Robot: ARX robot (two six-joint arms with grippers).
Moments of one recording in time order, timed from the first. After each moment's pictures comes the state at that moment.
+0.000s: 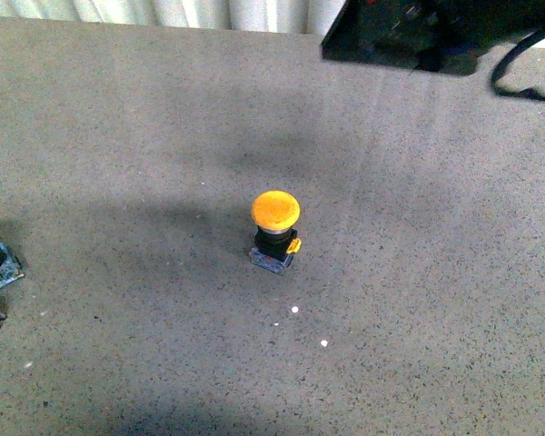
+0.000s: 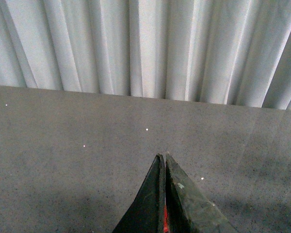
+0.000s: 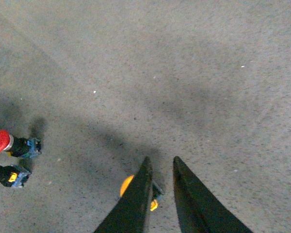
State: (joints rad) left arm 0.00 0.02 0.01 0.00 0.00 -0.01; right arm 0.35 1.45 0.86 0.03 -0.08 0.23
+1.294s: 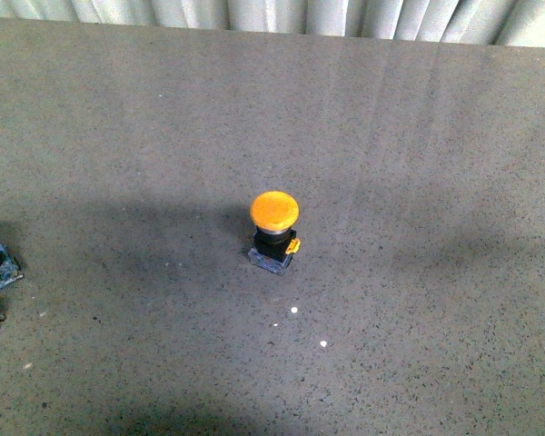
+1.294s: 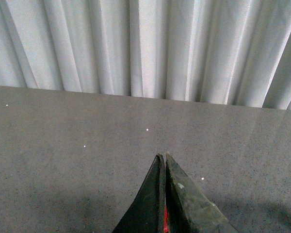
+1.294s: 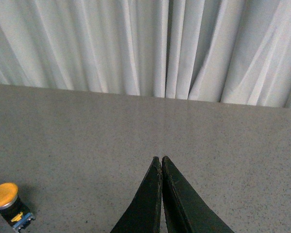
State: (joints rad) left arm 0.00 0.02 0.01 0.00 0.00 -0.01; right arm 0.00 0.57 0.02 0.56 0.00 0.01
